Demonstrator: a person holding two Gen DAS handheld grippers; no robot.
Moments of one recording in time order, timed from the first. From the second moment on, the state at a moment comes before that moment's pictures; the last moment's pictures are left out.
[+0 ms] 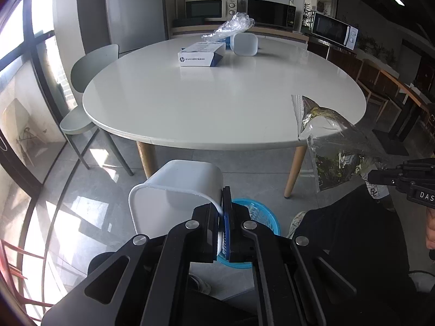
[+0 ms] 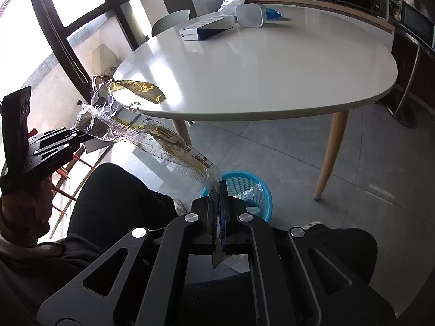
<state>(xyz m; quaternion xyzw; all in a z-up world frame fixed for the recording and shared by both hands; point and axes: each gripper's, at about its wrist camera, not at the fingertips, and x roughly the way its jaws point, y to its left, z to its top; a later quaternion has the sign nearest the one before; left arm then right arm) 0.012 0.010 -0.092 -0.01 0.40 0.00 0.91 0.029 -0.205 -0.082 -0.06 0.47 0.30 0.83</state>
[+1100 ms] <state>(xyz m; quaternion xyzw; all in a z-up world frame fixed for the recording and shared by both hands) 0.057 -0.007 -0.222 -0.01 0.50 -0.02 0.87 0.113 -0.168 -0.271 -0.04 0.64 0.22 0.74</state>
